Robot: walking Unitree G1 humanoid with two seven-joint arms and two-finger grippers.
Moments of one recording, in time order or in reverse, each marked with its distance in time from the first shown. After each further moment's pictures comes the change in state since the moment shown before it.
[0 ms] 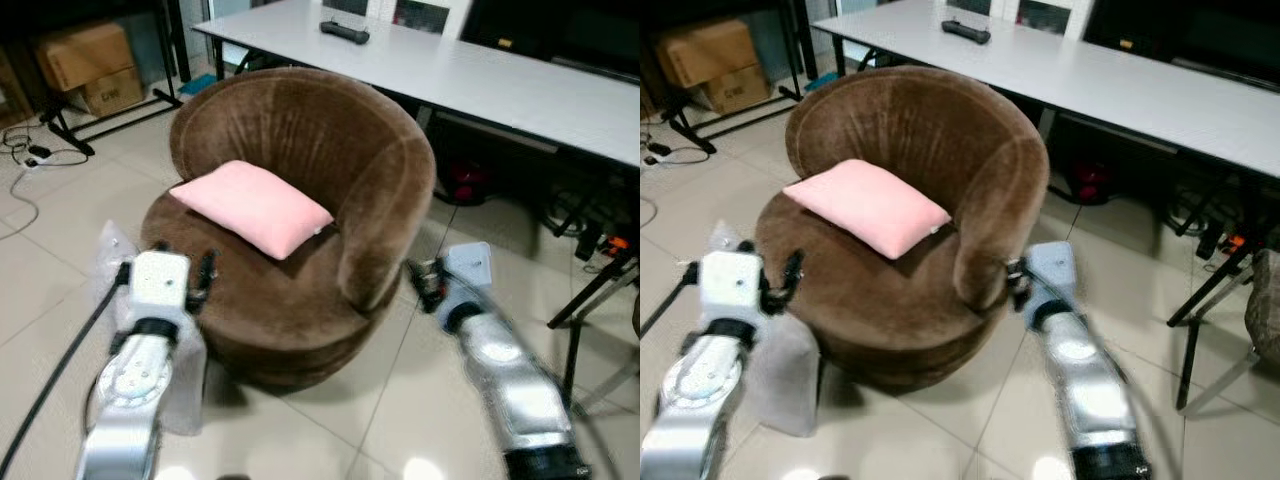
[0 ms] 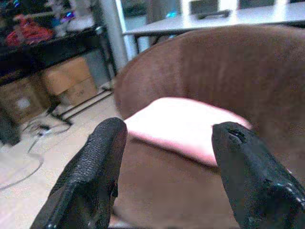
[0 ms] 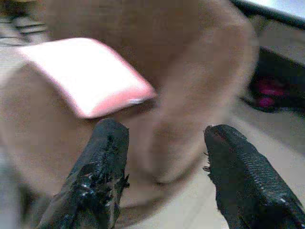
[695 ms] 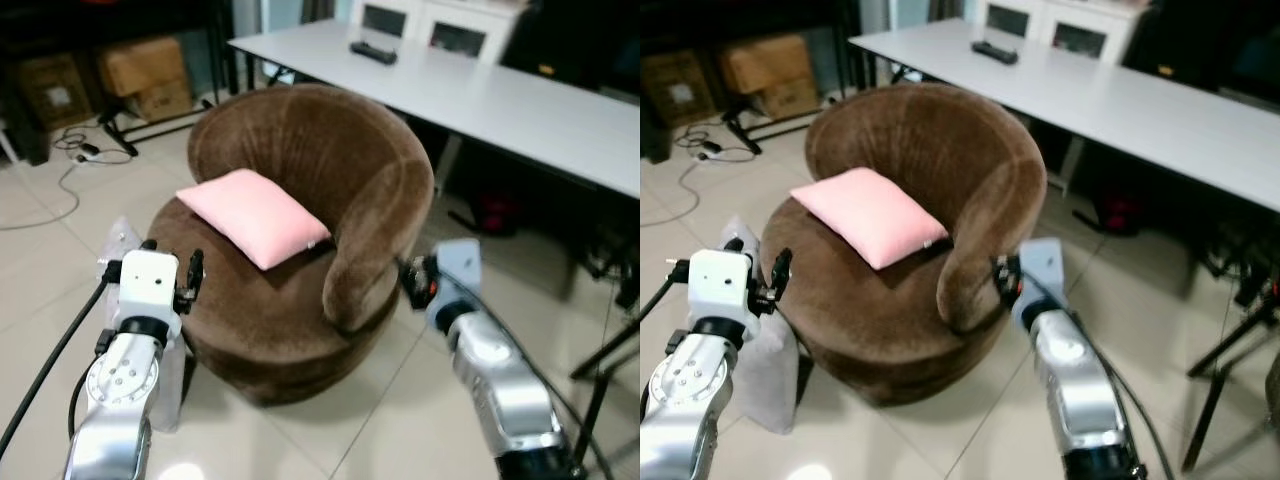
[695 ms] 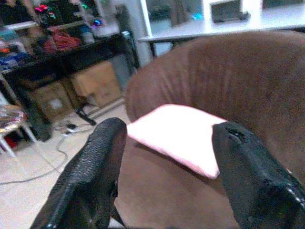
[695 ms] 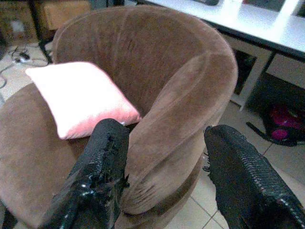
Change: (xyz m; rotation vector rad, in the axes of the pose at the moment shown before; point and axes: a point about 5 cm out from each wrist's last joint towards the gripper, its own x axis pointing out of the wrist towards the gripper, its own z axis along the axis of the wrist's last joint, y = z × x) left arm 0.002 -0.003 0.002 0.005 -0.008 -0.040; right arm -0.004 -0.011 0.010 -0.007 -0.055 -0.063
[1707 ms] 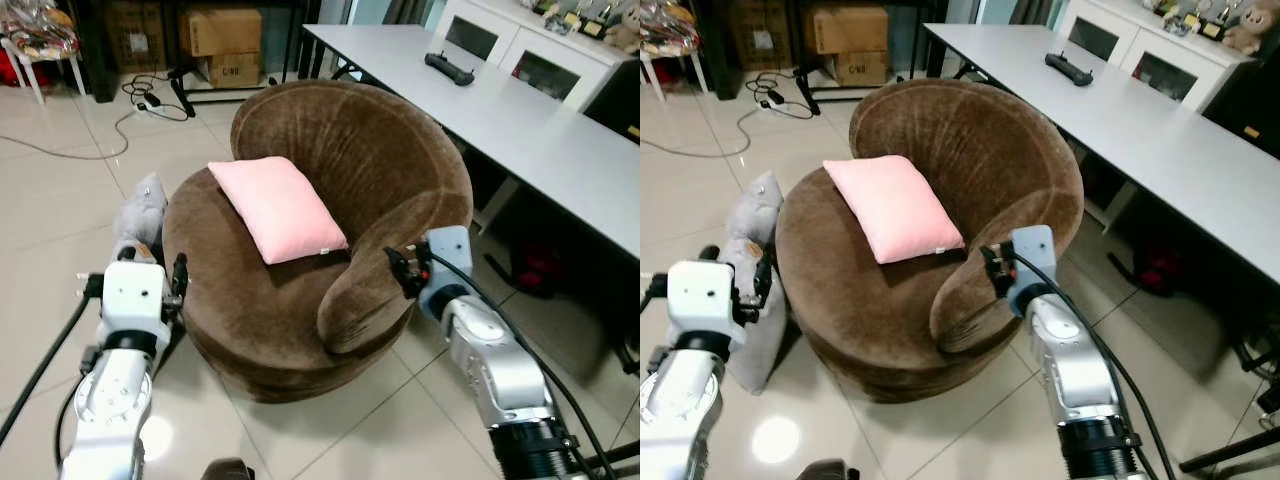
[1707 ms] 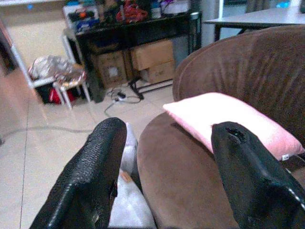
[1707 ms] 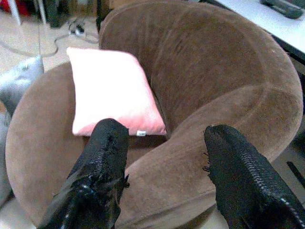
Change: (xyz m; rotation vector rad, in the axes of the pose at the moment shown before) left arm -0.014 0.010 0.007 0.036 -0.022 0.081; right arm 0.018 0.010 0.006 0.014 0.018 0.069
